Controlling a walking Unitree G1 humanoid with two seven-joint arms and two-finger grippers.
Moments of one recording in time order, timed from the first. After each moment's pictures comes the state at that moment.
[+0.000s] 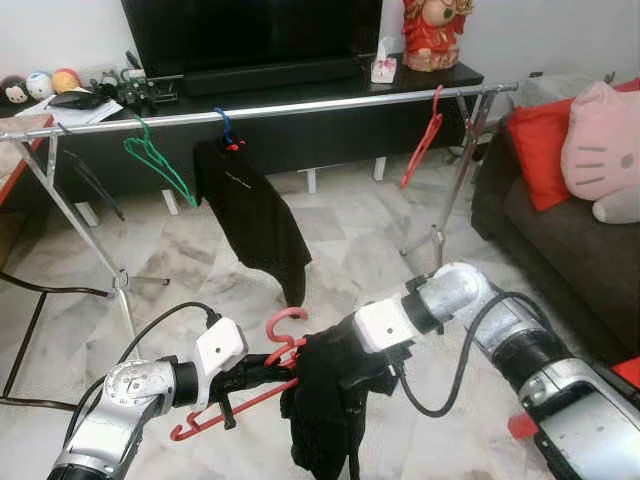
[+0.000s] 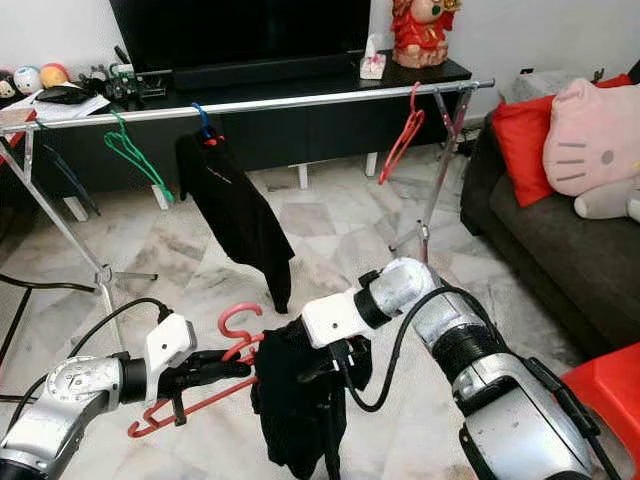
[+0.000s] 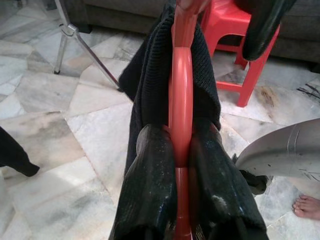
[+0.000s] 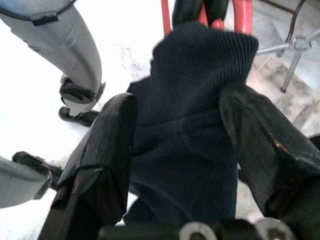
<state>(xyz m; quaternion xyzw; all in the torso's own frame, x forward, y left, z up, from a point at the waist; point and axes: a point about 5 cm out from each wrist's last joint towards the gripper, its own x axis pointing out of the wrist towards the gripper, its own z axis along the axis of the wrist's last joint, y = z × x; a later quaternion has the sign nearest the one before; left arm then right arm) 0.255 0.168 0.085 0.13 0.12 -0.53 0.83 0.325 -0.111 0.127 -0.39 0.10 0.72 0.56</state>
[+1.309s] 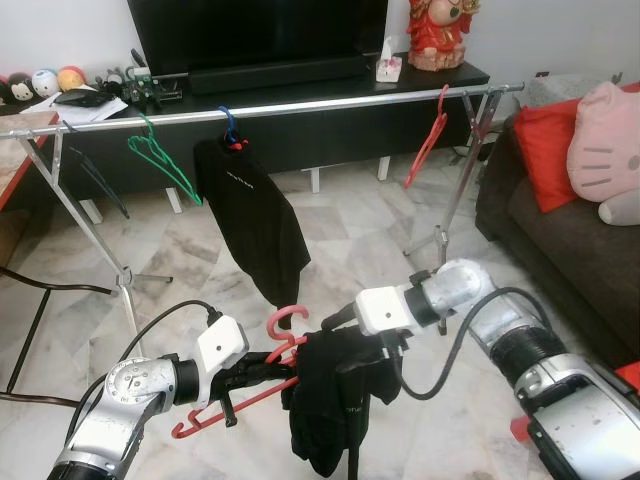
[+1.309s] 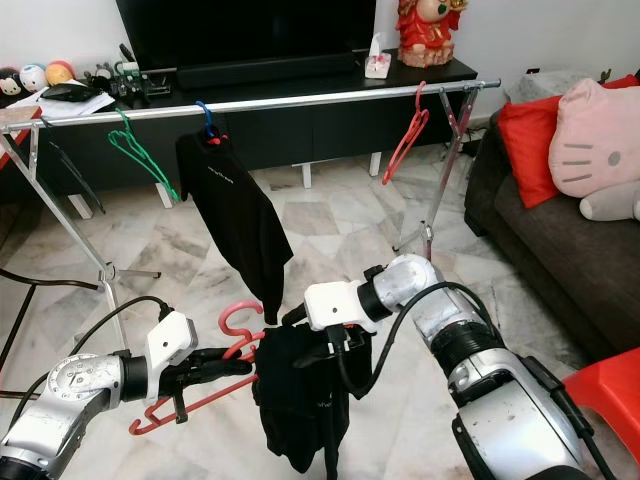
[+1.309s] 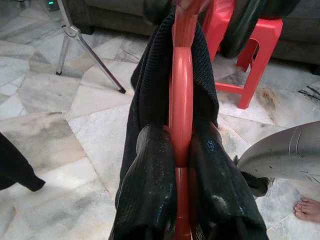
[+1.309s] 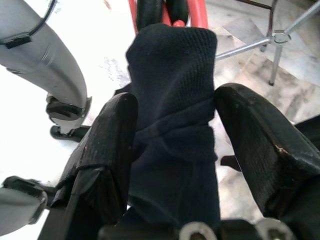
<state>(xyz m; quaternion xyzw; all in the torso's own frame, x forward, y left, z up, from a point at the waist) 0.257 0.167 0.087 0.13 0.12 -0.53 0.83 0.332 -0.111 0.126 -0.36 0.10 0.70 0.61</state>
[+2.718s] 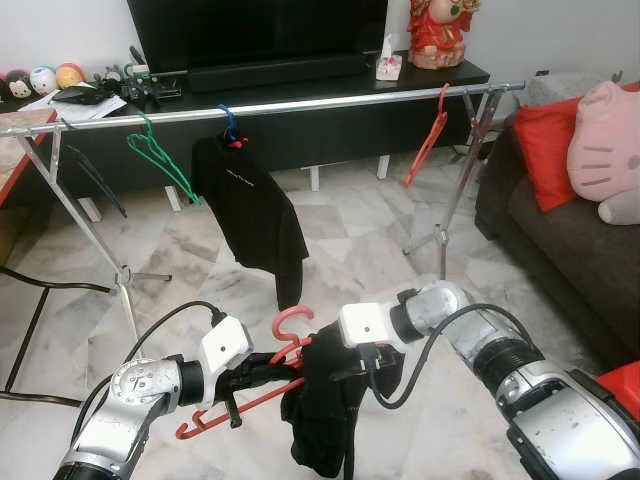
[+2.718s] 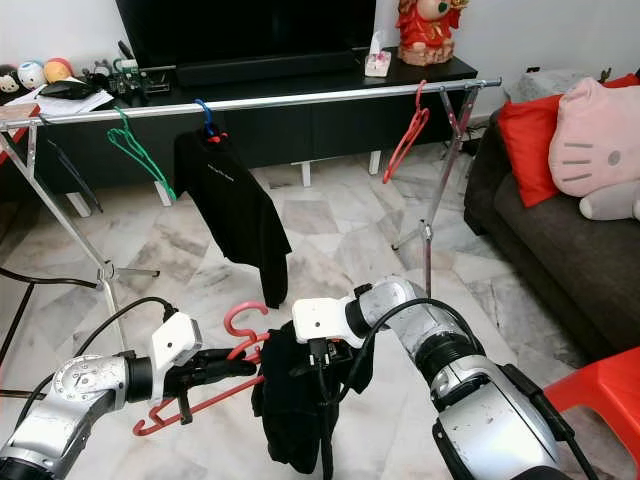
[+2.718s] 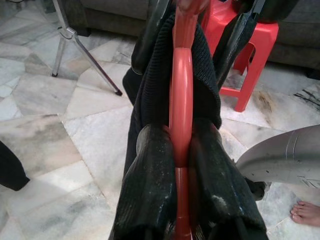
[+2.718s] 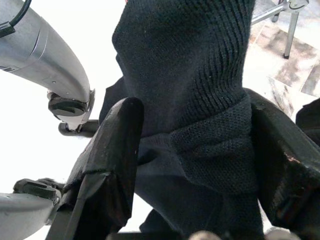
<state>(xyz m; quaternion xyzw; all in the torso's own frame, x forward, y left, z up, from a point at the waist) 0.257 0.162 0.085 0.12 0.12 -0.53 0.83 0.330 -0.105 0.096 -0.37 0.16 0.67 0.63</state>
